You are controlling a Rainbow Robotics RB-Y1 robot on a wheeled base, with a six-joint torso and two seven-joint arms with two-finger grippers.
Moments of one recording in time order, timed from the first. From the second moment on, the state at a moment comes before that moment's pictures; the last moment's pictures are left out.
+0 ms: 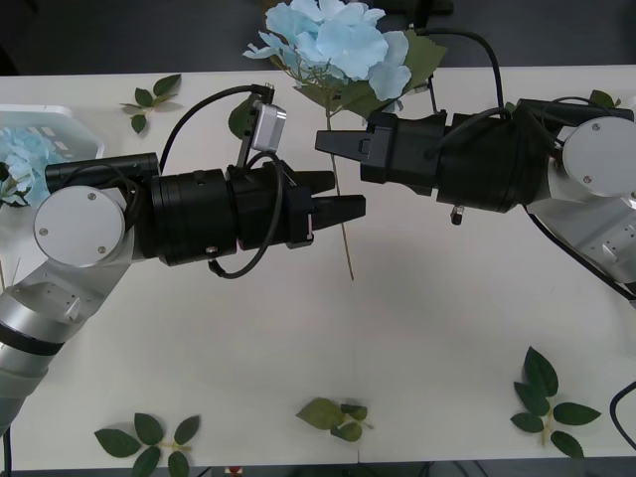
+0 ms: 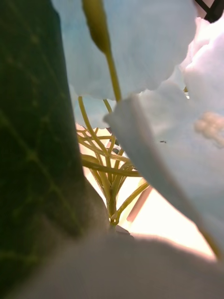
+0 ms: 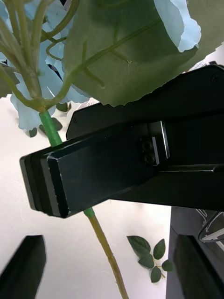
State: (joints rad) right arm -0.52 -0.67 0.41 -1.76 -1.92 0.71 1.89; left arm -0.33 0.50 -0.33 -1.87 1.63 0.79 -2.11
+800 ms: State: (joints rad) right arm -0.52 -0.67 0.41 -1.76 -1.92 0.70 1.89; left arm -0.33 0.50 -0.33 -1.87 1.63 0.78 -2.11
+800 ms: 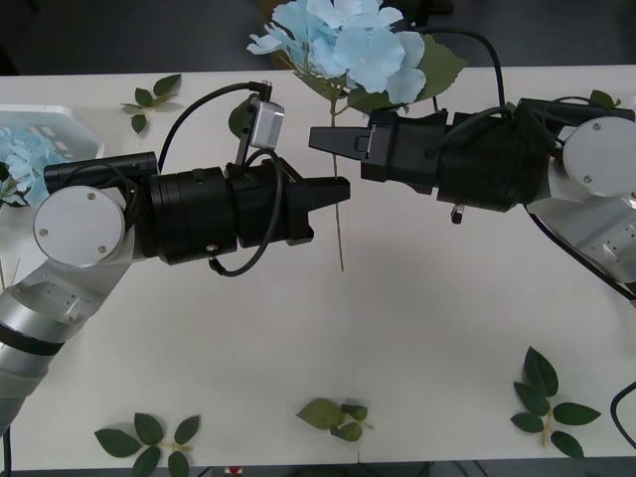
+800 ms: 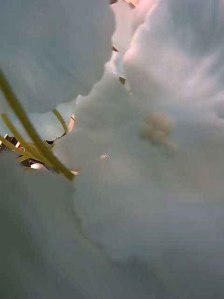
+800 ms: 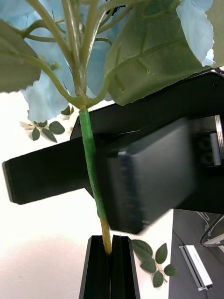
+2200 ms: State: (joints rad) right arm -0.51 -0.92 0.26 -1.38 -2.08 1.25 2.42; left arm -0.30 1.41 -0.16 -1.57 1.83 1.11 -1.83
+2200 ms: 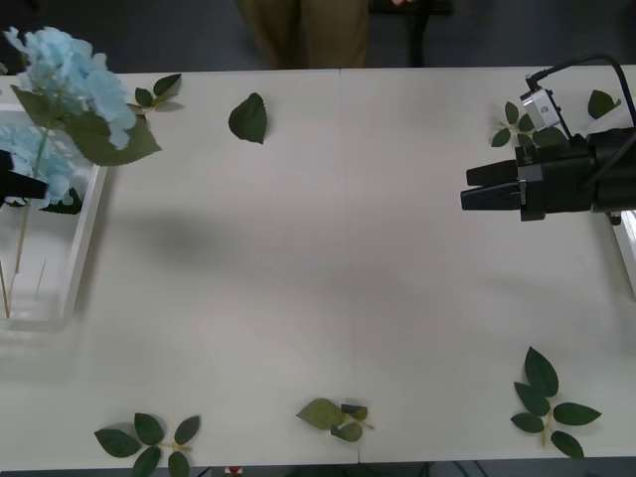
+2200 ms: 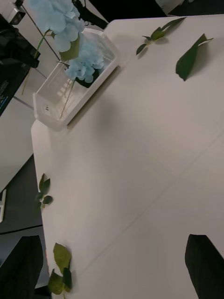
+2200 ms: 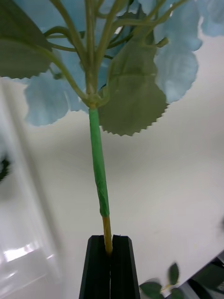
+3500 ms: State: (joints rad) right arm -0.52 -0.87 0.26 -1.38 -2.12 1.26 2.42; left arm -0.15 1.21 0.08 -1.24 1.33 0.95 -1.85
